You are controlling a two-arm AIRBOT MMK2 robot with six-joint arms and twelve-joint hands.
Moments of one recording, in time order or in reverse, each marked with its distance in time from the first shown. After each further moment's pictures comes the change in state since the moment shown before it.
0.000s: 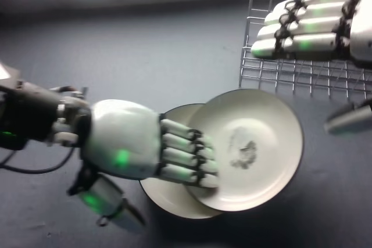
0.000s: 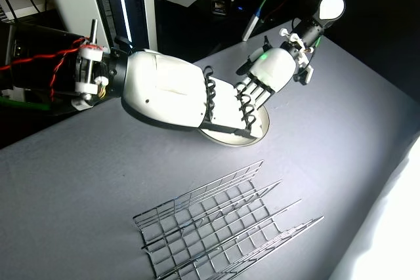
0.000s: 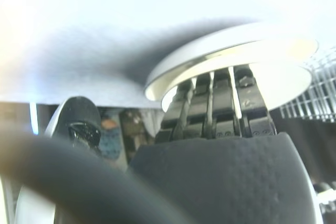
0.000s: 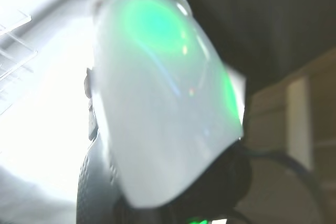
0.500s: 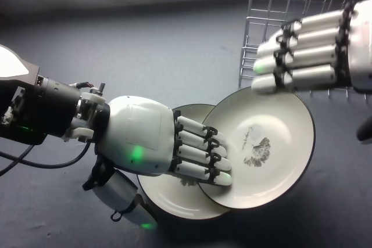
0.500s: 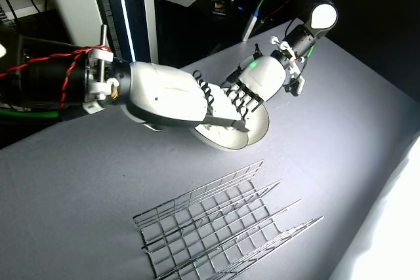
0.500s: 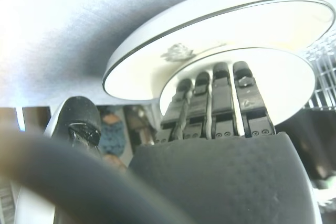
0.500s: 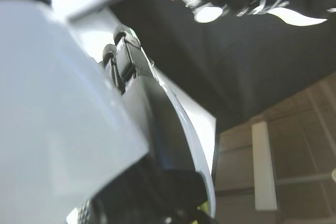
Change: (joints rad) left arm -0.030 -0.058 0.020 0.002 0.007 -0.001; right arm -0.021 -0.024 0.032 -0.164 0.098 -0.010
